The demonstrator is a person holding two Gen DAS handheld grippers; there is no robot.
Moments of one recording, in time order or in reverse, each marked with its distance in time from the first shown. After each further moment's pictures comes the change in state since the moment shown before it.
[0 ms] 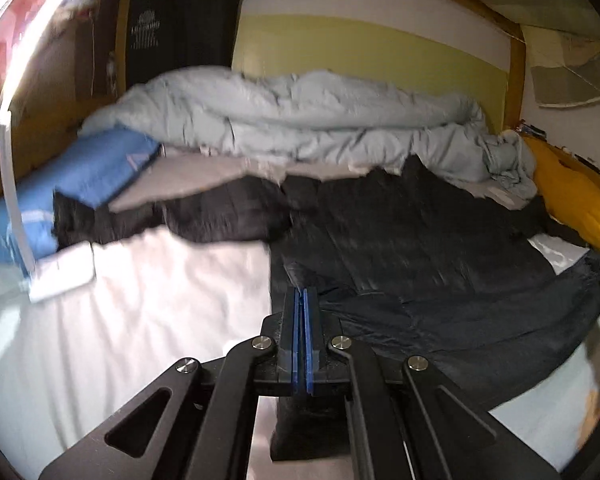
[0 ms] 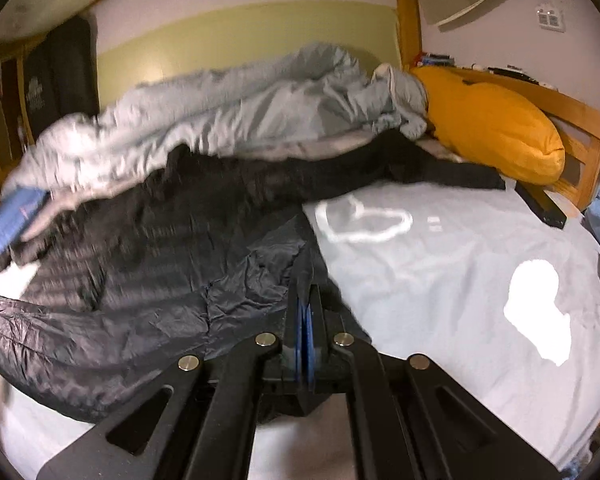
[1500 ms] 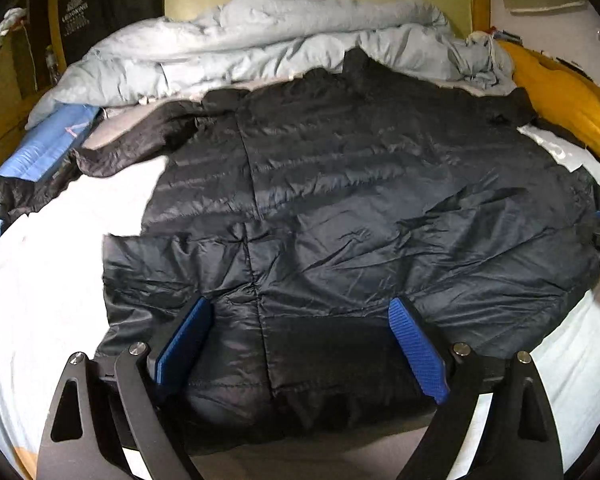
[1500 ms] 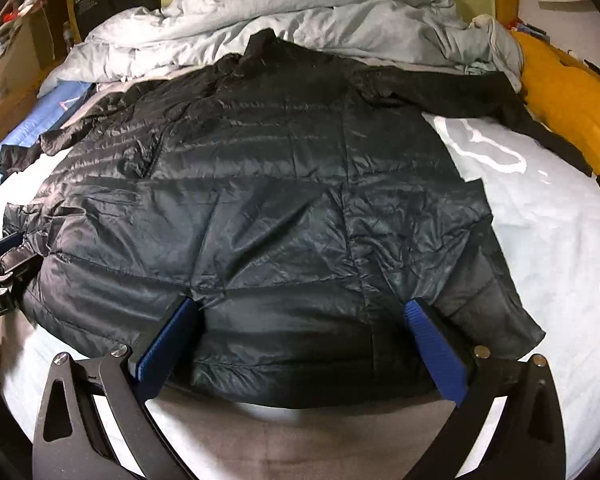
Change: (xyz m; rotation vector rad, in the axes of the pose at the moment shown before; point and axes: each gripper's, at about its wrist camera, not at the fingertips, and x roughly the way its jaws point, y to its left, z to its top) left arm 0.061 -0.093 -0.093 0.150 0.207 -0.038; right arm 0.041 0.090 -0.050 -0.200 0.298 0.155
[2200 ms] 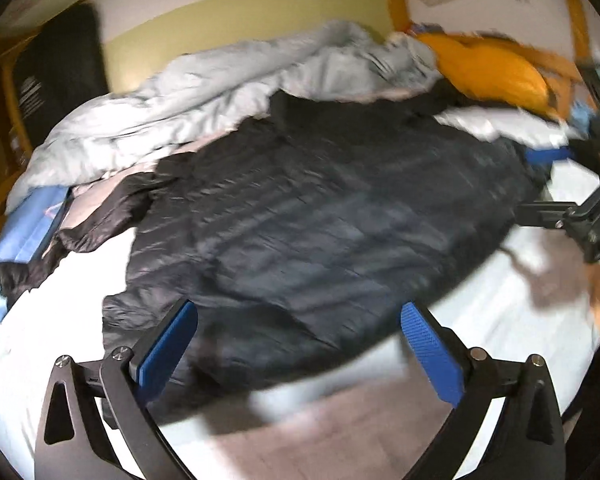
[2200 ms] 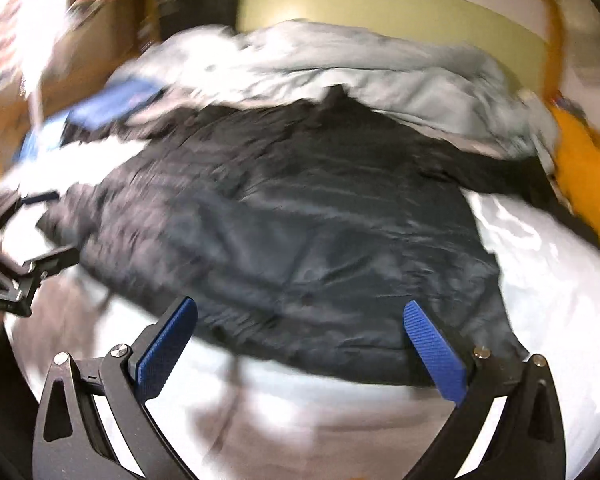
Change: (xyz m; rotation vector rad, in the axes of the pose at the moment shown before) left arm -0.058 -0.062 -0.012 0.261 -0.103 -0.082; right arm -0.048 0.045 -0.019 -0.270 -0.157 0.091
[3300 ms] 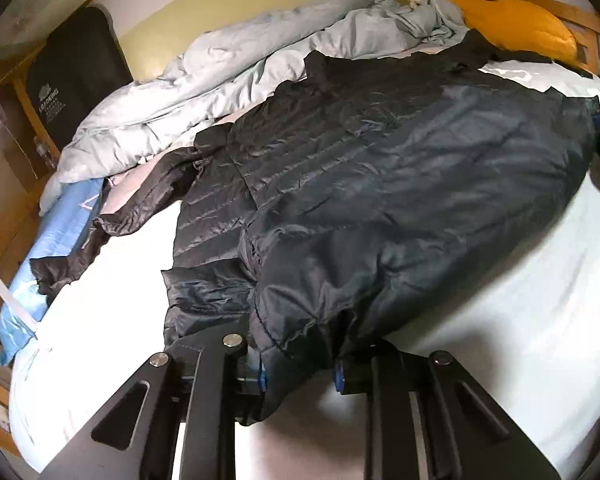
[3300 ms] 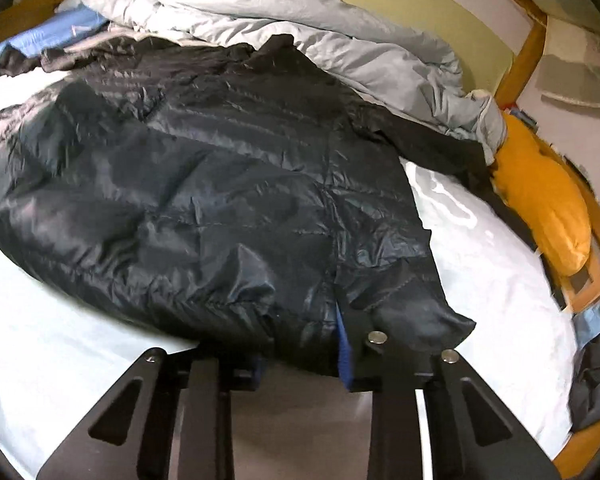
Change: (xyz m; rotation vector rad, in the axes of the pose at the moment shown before) left arm 0.013 0.030 -0.029 0.041 0.099 0.169; right arm 0.031 -0.026 -0.023 -0.025 0.152 -0.306
